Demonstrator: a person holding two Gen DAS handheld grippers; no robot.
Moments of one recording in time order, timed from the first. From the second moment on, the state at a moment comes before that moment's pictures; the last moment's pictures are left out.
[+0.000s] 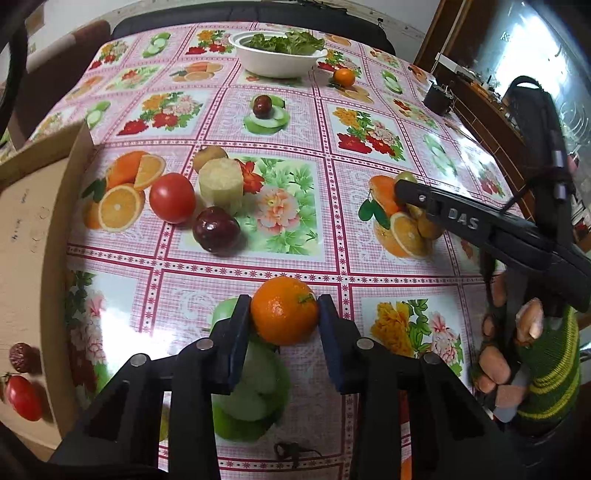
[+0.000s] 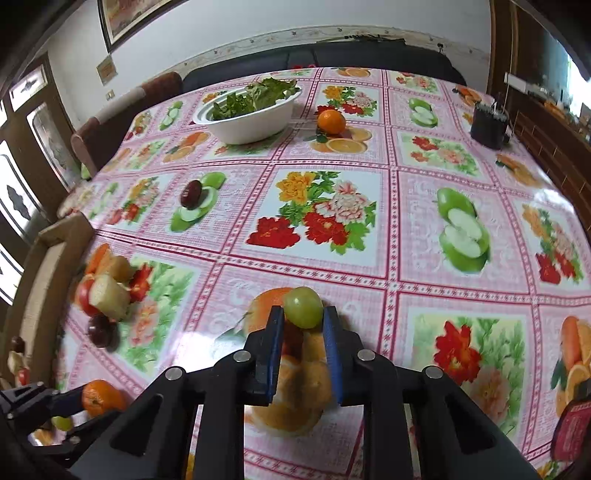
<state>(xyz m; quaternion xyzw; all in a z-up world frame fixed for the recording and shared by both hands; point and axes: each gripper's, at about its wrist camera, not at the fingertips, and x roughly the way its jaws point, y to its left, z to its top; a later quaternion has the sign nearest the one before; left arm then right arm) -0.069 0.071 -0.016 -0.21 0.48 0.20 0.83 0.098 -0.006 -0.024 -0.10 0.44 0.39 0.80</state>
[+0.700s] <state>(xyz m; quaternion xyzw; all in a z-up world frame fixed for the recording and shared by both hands) -0.143 0.093 0.032 -0.19 0.42 0.29 0.84 -0.002 -0.024 0.022 -0.05 0.42 0.47 0.77</state>
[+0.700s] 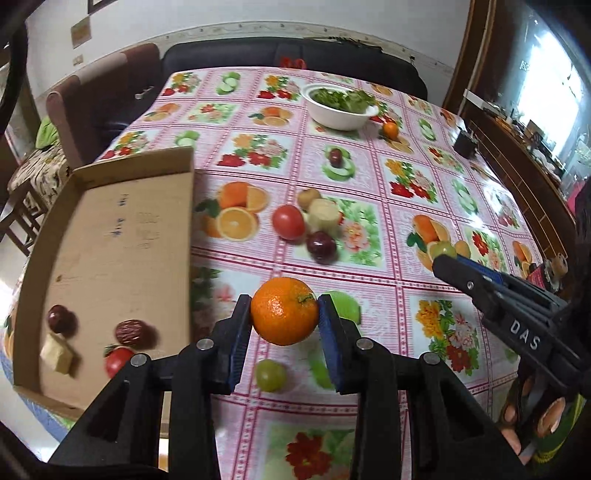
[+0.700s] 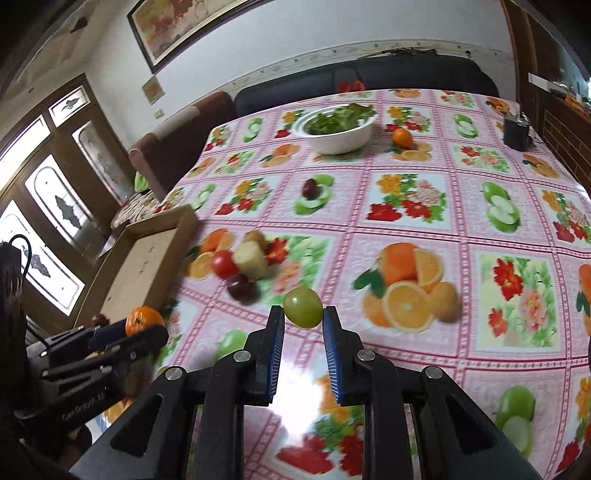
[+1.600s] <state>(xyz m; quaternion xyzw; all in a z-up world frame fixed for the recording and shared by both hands) -0.193 0.129 0.037 -0.21 0.40 0.33 0.83 -0.063 0.022 0.039 -0.09 0.40 0.52 0.74</state>
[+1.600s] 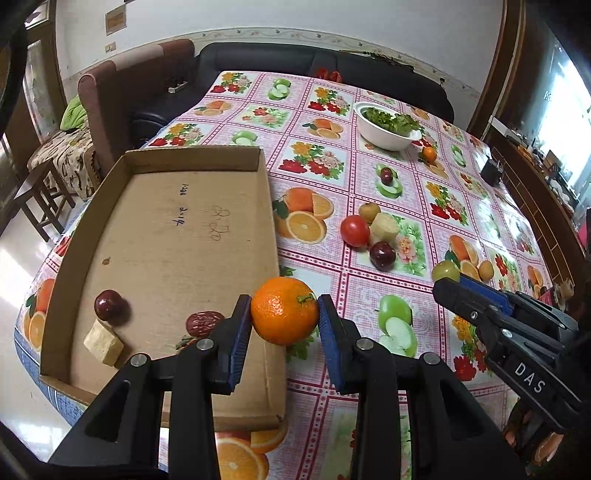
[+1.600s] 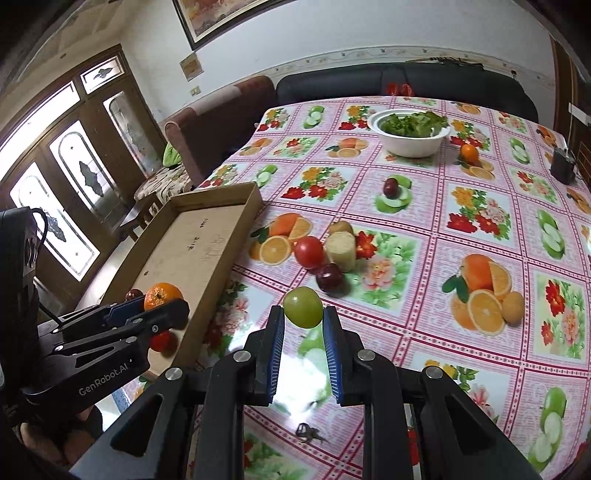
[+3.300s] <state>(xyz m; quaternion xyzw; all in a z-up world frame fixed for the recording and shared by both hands) -0.264 0.276 -0.001 -0.28 0.42 0.46 0.73 -0.159 0.189 0.003 -0.18 0.43 0.61 0.64</state>
